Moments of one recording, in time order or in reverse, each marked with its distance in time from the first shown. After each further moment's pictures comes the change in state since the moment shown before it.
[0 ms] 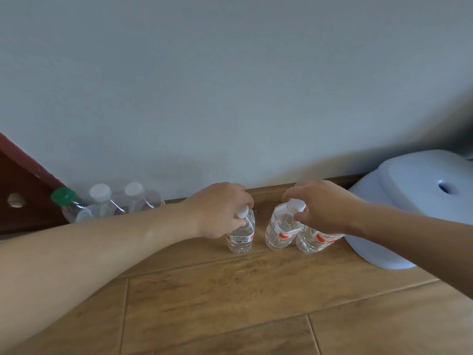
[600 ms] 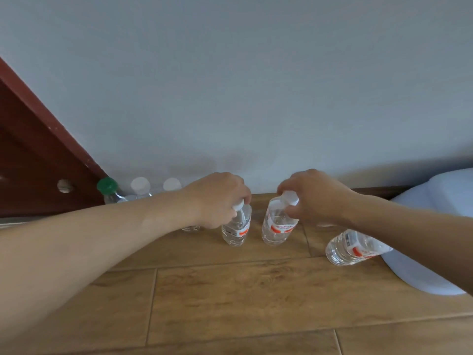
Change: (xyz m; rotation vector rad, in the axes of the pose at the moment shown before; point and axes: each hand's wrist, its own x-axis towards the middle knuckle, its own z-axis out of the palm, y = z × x) left_hand -0.031 -0.050 -0.024 0.087 -0.054 -0.127; right_hand 0.057 -0.059 -0.012 0.025 0.048 -0.095
